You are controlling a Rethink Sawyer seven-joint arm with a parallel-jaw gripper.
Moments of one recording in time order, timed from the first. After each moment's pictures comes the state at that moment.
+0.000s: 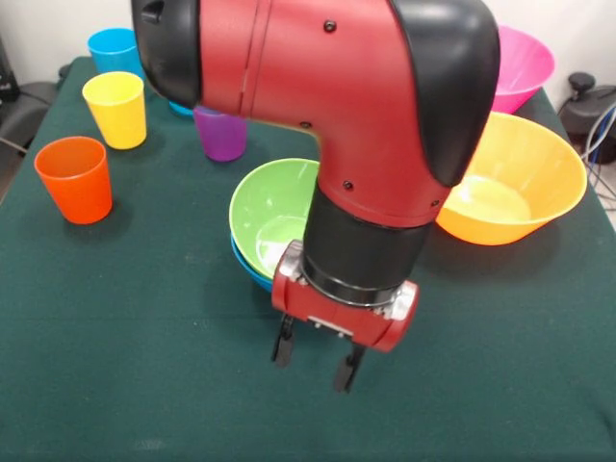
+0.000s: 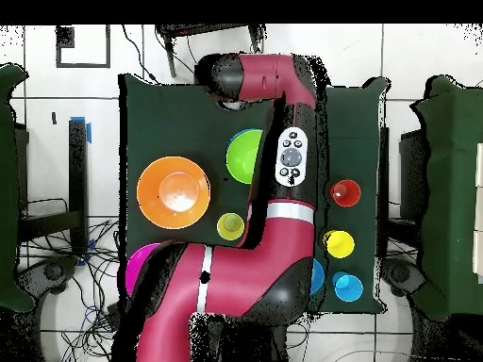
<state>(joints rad) -0.15 -0.01 0.02 0.39 -0.24 1.02 2.07</state>
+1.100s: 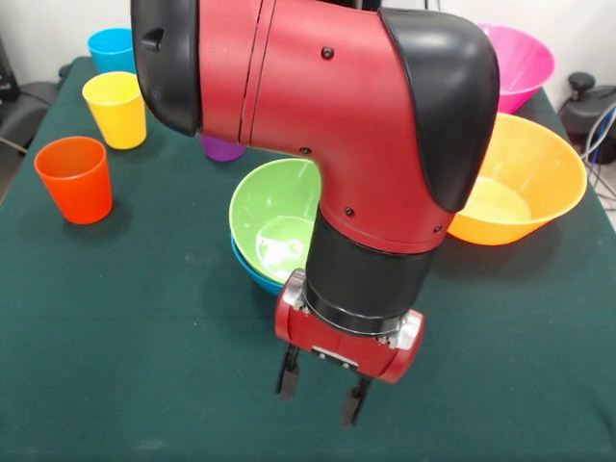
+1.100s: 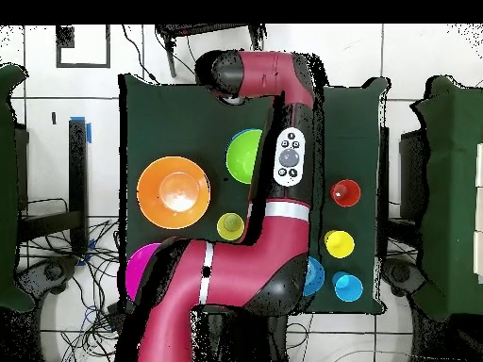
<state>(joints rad) -0.15 0.08 0.03 0.24 -0.22 1.03 2.07</state>
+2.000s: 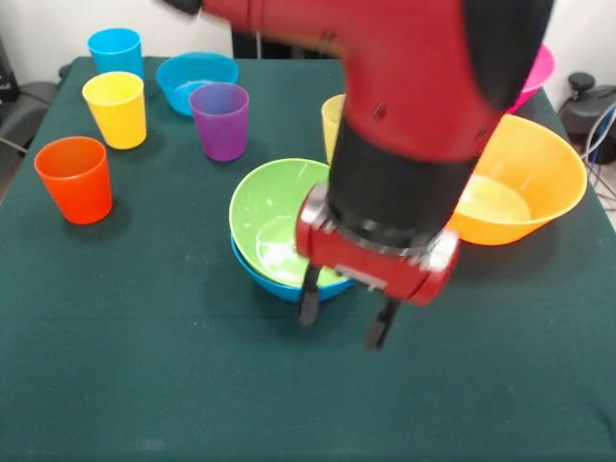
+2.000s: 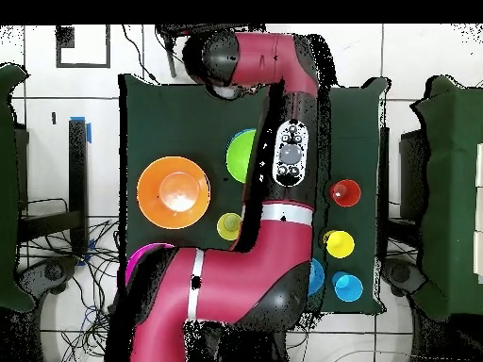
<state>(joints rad) -0.13 -0.07 -0.01 0.35 -0.16 1.18 2.07</state>
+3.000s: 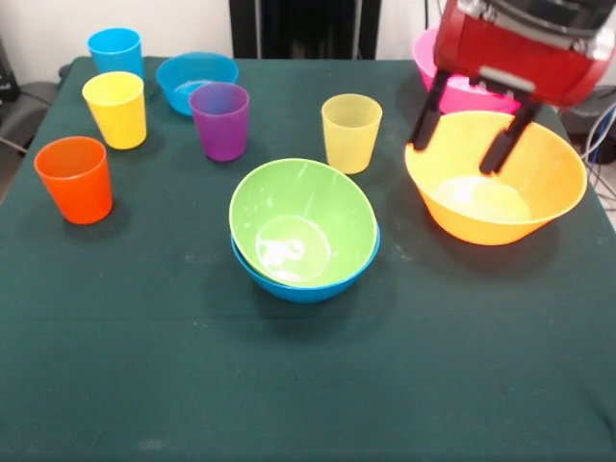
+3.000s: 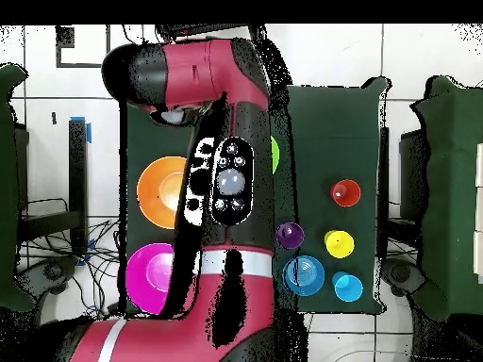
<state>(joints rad) 0.01 -0.43 -0.08 0.82 -0.16 1.15 2.07</state>
